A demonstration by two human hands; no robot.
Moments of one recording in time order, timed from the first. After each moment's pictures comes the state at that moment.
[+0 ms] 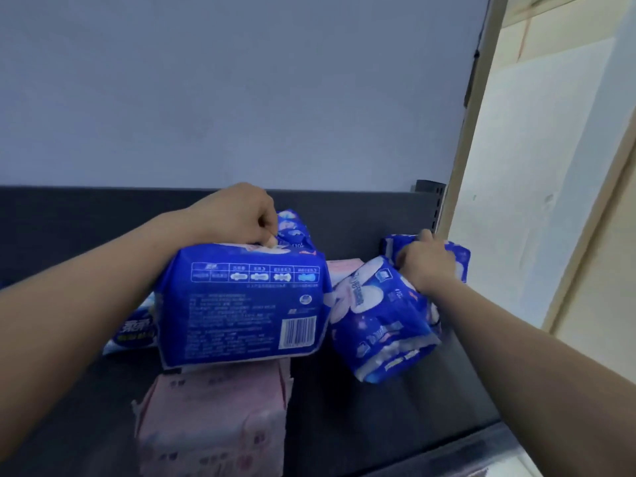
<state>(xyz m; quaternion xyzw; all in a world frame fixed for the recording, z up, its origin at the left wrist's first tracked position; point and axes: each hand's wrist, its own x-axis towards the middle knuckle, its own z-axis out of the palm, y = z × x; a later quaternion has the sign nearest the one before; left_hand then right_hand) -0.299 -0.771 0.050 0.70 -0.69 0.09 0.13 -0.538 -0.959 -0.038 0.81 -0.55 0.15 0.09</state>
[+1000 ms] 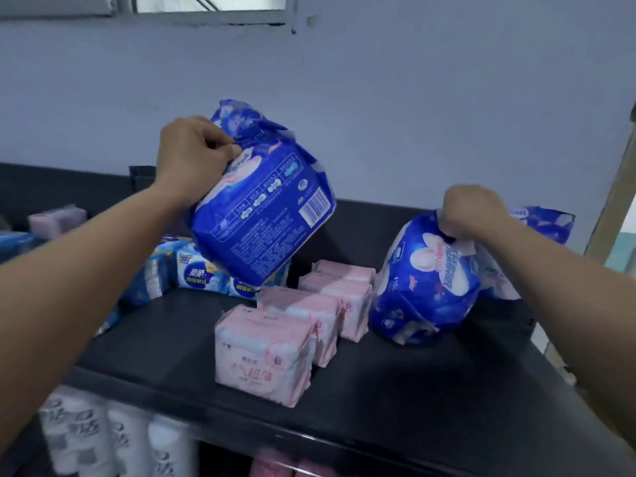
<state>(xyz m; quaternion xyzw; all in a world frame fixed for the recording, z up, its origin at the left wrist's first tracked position) -0.337 -0.631 0.085 0.74 -0.29 0.39 0.46 -0.511 -0.922 0.073 0.91 -0.35 0.20 0.12</state>
